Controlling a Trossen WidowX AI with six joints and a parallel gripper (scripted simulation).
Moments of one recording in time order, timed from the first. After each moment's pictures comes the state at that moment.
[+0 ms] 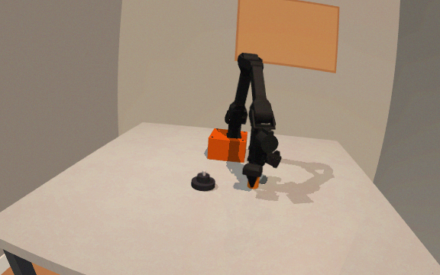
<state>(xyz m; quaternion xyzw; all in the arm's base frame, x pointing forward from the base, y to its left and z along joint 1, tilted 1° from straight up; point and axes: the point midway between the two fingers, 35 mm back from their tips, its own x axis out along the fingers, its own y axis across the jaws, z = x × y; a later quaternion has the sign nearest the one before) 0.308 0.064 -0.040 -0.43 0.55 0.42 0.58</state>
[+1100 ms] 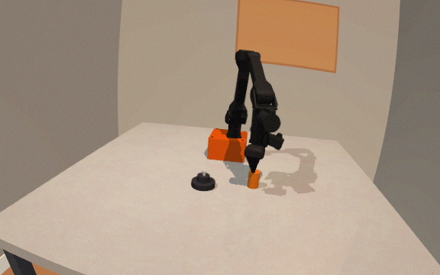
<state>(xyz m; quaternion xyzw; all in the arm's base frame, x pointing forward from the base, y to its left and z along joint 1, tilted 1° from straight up) 0.308 0.062 0.026 -0.43 0.54 0.42 0.58</state>
